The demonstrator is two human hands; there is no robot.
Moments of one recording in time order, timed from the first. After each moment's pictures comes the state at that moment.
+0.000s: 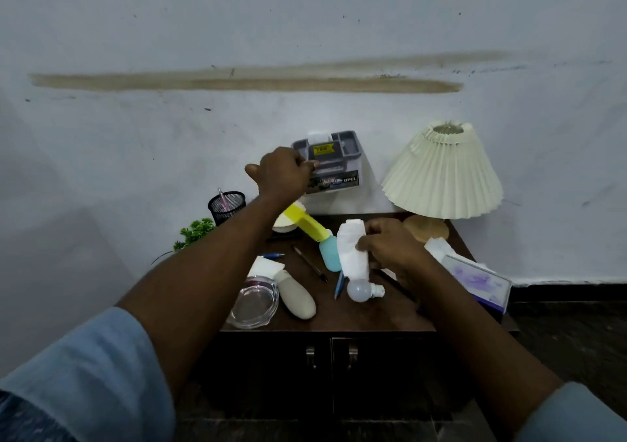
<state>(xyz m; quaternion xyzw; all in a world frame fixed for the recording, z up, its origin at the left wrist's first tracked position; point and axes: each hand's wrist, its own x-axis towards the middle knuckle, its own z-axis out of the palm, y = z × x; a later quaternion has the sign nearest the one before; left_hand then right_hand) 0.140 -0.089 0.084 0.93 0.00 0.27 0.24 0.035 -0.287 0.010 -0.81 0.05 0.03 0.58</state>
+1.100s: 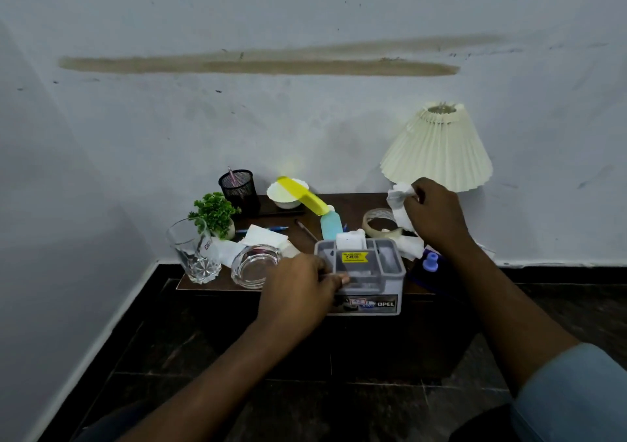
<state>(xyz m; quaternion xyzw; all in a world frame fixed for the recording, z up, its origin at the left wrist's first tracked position) -0.111 -0.105 0.013 0.96 -0.05 0.12 0.25 0.002 -0.355 0.022 -0.90 0.01 -0.21 0.39</state>
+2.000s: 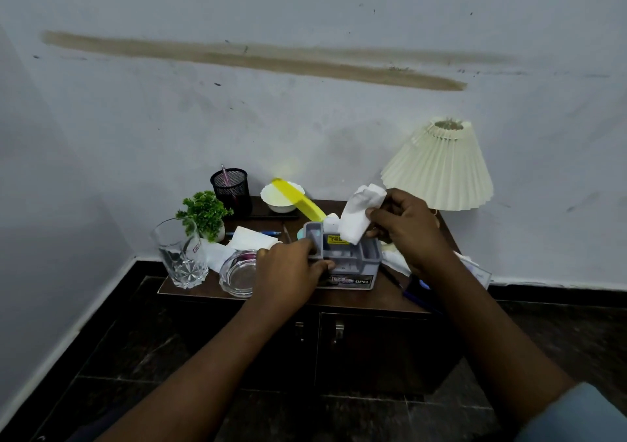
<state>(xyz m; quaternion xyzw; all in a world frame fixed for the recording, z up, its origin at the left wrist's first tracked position) -0.042 -0.093 -0.012 0.97 -0.05 0.15 0.21 -0.014 -0.301 0.043 -0.74 -0.06 -0.09 0.67</state>
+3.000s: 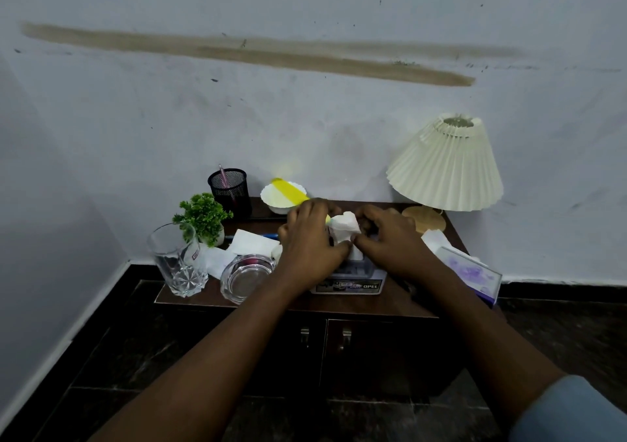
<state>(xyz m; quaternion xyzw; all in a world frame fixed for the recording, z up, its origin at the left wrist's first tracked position) 0.004 -0.109 -0.002 0.91 -0.11 0.17 0.36 0.009 -0.287 0.011 -0.93 -0.16 -0.15 0.30</state>
